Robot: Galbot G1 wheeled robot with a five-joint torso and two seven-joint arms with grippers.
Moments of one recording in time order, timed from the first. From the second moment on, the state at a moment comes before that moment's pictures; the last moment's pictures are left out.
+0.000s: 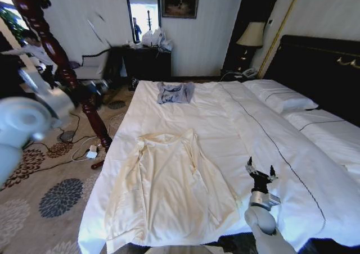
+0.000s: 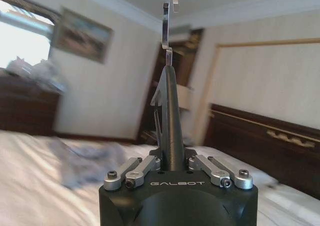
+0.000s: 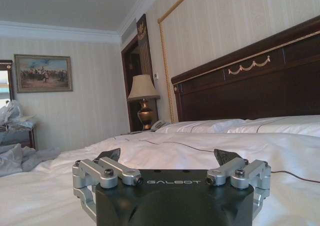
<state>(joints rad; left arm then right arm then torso) 0.68 -0.44 -0.35 -1.97 -1.54 0.33 0.07 -1.46 1.26 0.65 1.73 0.42 0.41 0.38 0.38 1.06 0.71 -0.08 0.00</state>
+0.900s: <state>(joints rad) 0.62 -0.58 0.02 -1.65 -1.29 0.27 0.74 -1.23 0.98 0.42 1.76 1.00 0.38 0.12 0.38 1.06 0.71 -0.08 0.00</state>
